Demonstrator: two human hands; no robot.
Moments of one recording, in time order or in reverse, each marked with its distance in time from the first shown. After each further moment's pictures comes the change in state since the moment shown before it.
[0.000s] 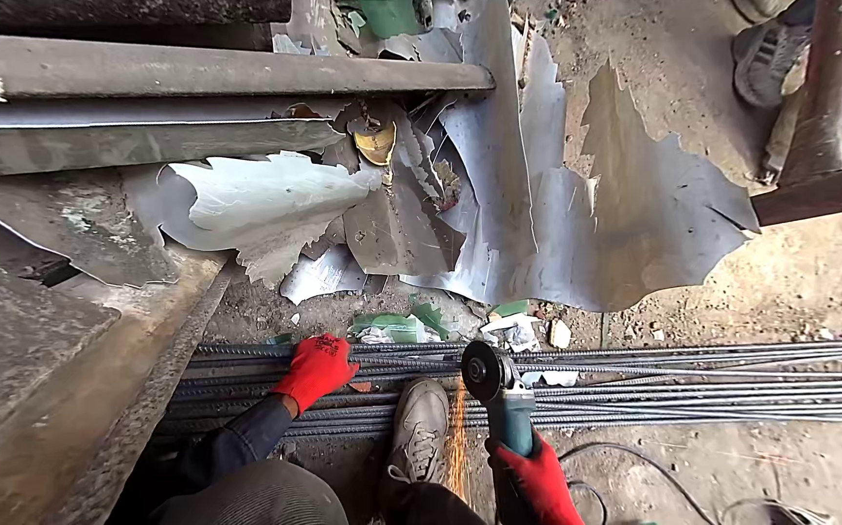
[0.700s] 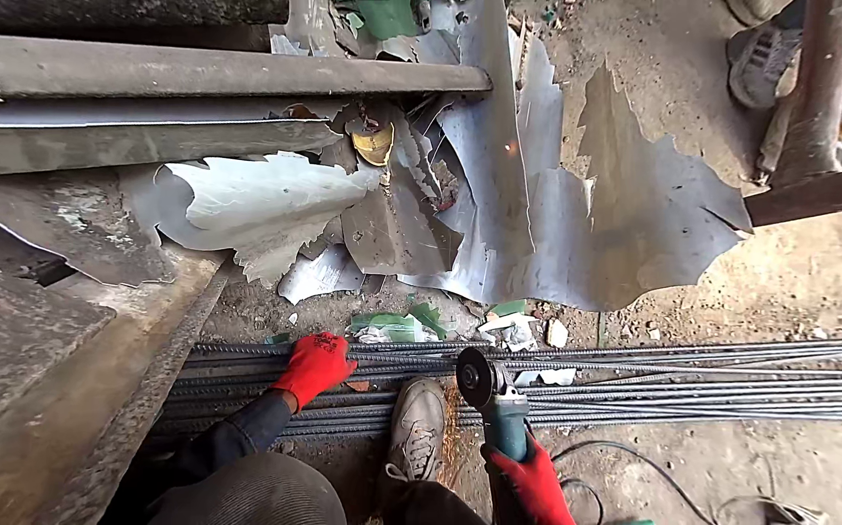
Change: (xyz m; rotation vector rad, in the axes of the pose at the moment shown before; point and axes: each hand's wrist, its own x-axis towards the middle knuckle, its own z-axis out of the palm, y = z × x) left_hand 0.006 0.000 -0.001 0.006 -0.044 -0.013; right_hand -0.002 0.011 0.002 -0.058 -0.001 -0.006
